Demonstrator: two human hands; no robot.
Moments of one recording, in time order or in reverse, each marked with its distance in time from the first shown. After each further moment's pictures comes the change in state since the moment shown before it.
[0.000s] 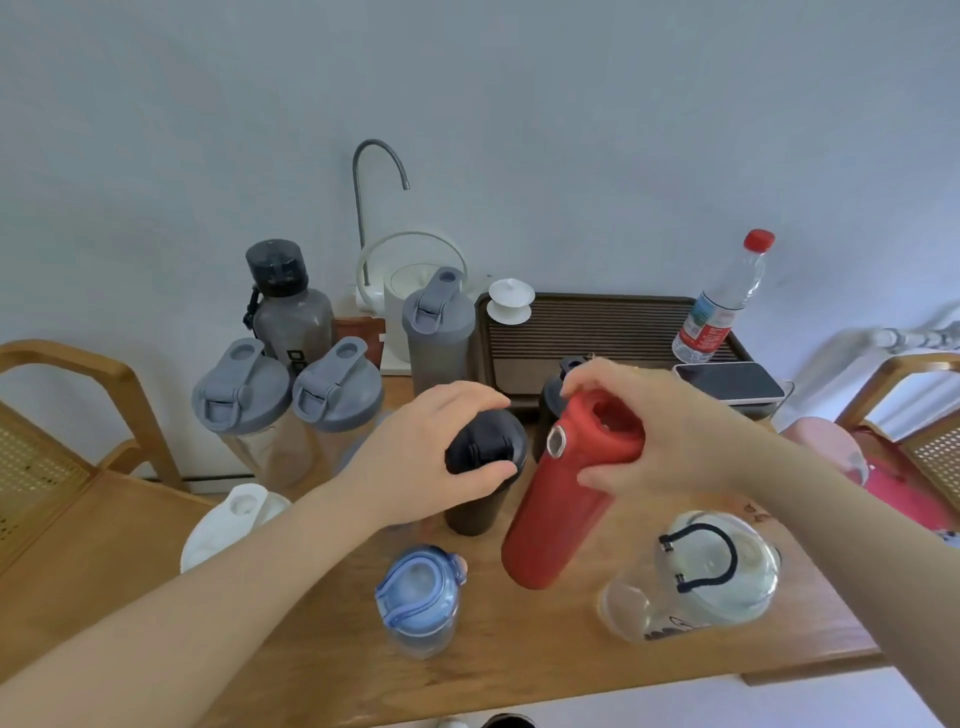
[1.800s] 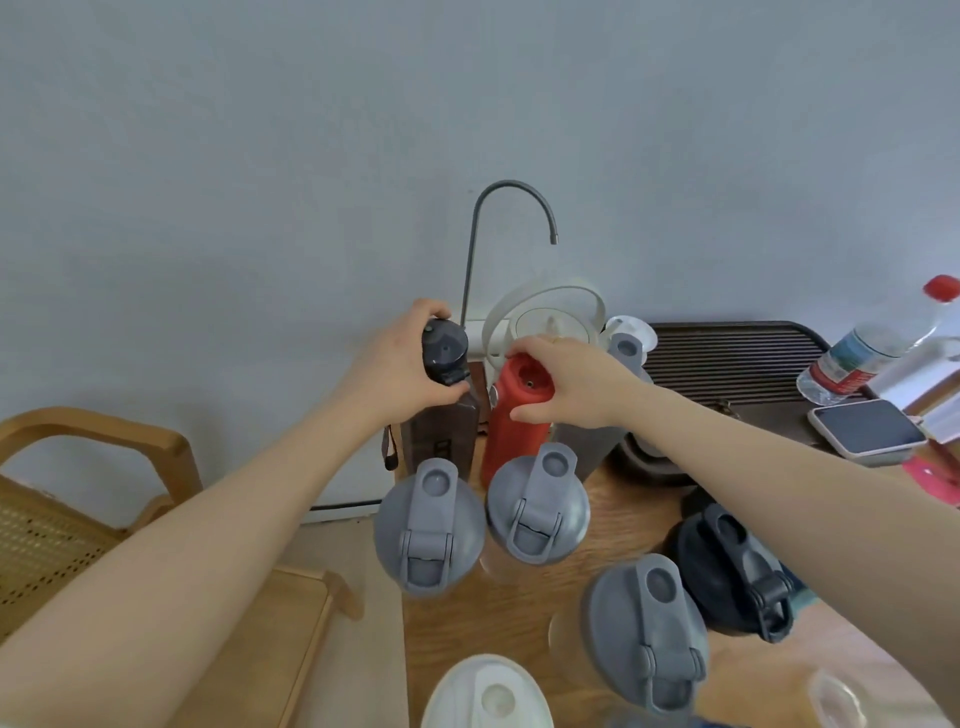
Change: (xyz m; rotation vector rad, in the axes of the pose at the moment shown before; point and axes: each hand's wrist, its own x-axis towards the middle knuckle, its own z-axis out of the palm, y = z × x) left_hand 0.065 -0.254 -0.140 -0.153 0.017 -0.319; right_hand 0.303 -0.060 0.079 -0.149 -0.050 0.157
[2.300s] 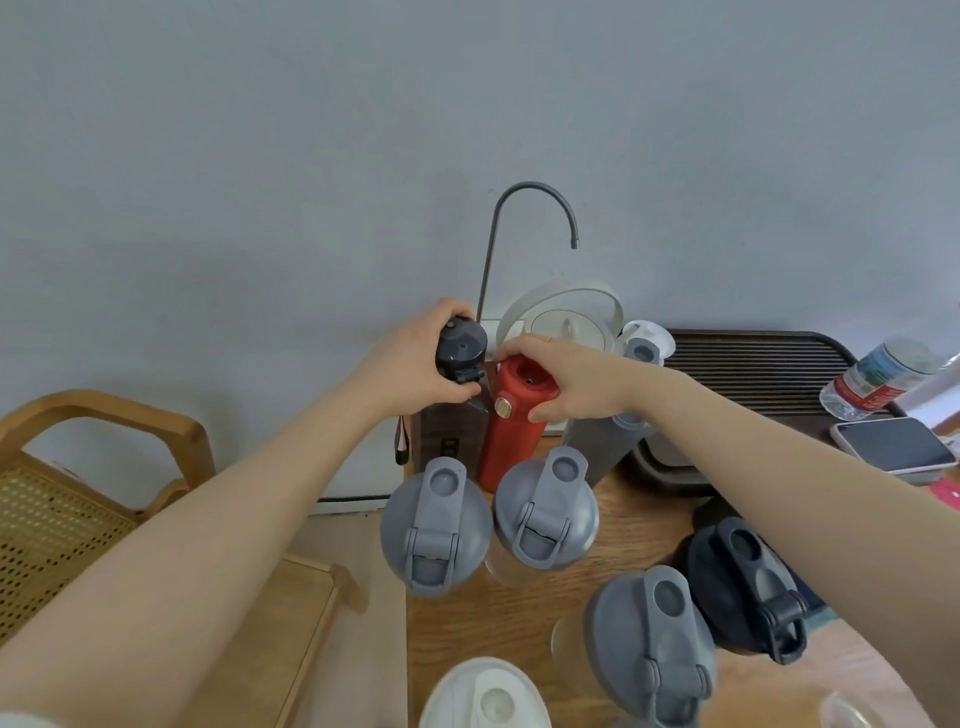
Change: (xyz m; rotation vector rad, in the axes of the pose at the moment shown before) left_hand 0.006 0.001 -0.002 0.006 -0.098 0.006; right_hand 0.016 0.003 -0.008 0.134 -0.219 -0.070
